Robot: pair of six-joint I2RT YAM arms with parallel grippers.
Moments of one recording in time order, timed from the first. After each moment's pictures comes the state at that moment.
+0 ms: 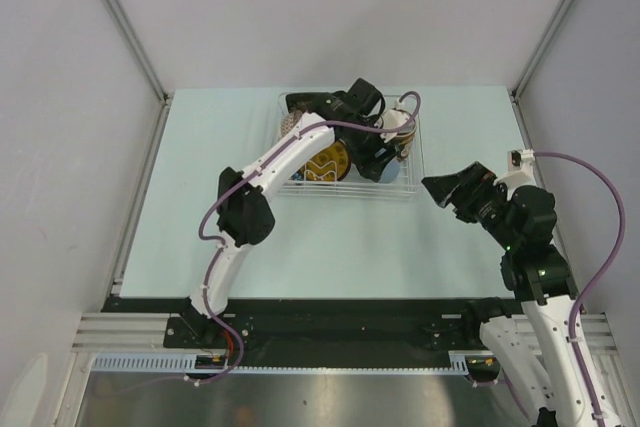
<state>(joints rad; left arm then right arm) -0.73 2.30 2.38 -1.12 0.37 0.36 0.18 0.56 0.79 -0.43 -0.25 0.78</state>
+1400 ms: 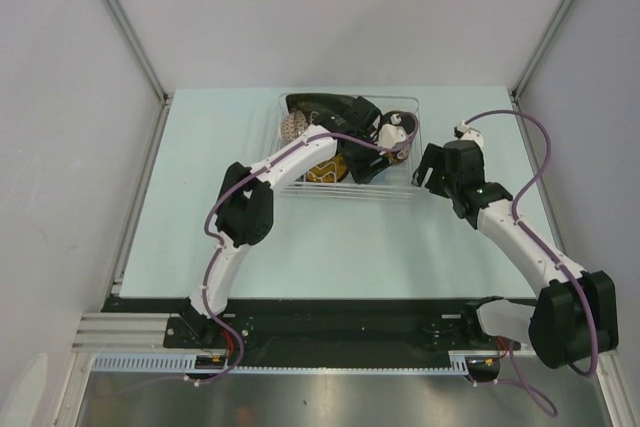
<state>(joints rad) -0.74 2.29 2.13 -0.86 0.18 0.45 0.28 1.19 0.84 -0.30 0.17 0.52</state>
